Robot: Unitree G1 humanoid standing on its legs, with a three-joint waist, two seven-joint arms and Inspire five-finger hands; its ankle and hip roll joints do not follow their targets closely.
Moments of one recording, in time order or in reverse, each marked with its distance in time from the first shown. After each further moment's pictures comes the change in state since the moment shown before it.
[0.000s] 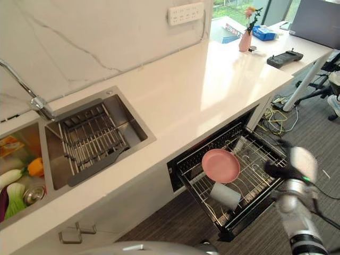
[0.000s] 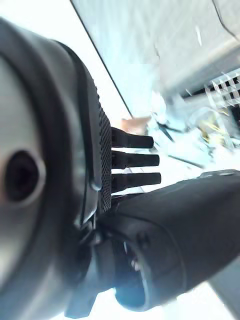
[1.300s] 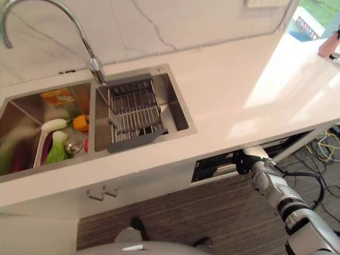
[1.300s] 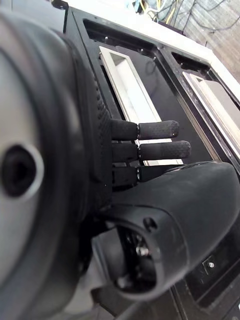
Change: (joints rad) left arm 0.046 0.038 0.076 -0.050 -0.094 -0.047 -0.076; right arm -0.383 -0.113 0.823 0.119 -0.194 0.005 0.341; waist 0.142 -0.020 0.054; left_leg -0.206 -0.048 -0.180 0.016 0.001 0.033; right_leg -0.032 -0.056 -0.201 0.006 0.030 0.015
